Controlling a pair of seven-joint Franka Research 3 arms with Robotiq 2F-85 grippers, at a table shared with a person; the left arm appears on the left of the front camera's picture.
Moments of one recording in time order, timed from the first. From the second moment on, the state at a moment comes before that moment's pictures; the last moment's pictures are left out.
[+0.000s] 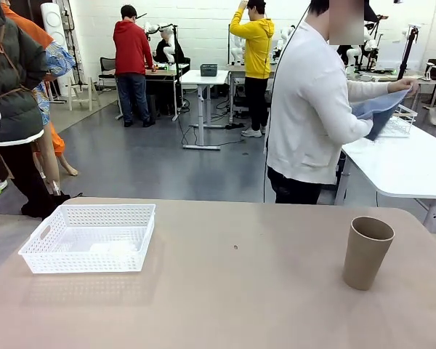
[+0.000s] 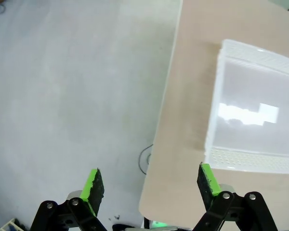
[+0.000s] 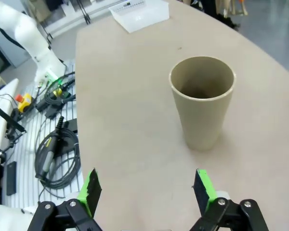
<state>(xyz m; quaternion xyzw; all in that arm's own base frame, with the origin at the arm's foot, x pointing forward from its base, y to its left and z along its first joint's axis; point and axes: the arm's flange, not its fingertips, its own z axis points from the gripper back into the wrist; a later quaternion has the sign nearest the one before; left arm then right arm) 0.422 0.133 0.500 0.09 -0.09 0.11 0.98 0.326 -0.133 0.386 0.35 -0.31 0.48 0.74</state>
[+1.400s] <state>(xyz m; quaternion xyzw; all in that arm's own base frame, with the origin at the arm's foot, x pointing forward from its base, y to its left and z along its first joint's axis) 0.429 0.085 0.453 0.01 -0.07 0.12 0.99 0.330 -0.135 0.383 0.34 -0.32 0.50 0.73</state>
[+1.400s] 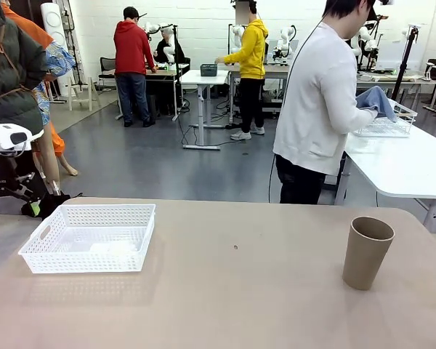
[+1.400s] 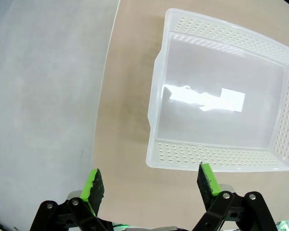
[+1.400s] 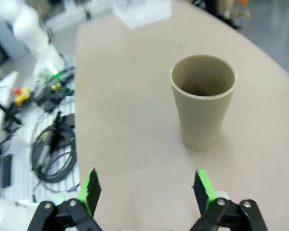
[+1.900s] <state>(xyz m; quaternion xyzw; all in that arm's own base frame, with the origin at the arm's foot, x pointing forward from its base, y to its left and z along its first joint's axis) 0.438 0.087 0.427 0.02 -0.04 0.14 0.99 0.337 -0.126 0.333 0.27 -0.39 0.65 0.59</state>
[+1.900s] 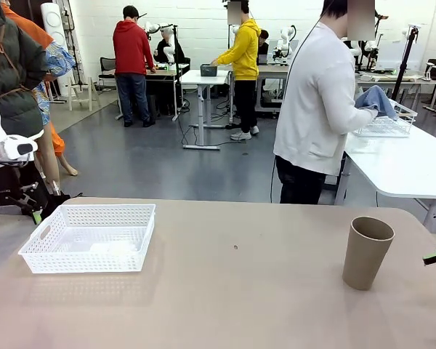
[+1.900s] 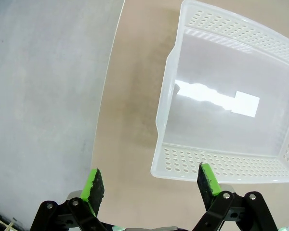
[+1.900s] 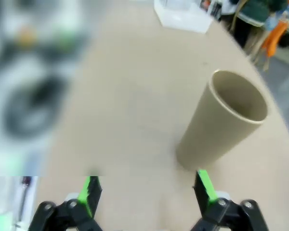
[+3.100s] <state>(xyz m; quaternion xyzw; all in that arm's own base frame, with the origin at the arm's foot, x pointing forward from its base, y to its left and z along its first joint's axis) 0.449 0.078 0.414 0.02 -0.04 0.14 0.99 0.384 -0.115 0.289 0.30 -0.42 0.57 0.64</state>
